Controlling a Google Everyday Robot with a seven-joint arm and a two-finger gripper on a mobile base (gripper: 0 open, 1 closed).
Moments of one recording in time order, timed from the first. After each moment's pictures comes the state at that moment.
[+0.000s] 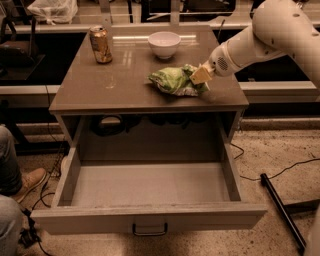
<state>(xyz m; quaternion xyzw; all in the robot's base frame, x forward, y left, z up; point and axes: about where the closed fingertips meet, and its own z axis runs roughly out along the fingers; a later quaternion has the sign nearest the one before) 0.705 -0.117 0.861 -0.40 0.83 0.16 0.34</state>
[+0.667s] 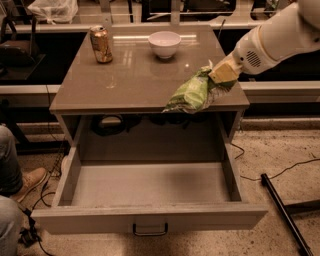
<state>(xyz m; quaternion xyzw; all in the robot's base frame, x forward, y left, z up) 0.611 -0.144 0.927 -0.44 0.82 0.11 0.35</state>
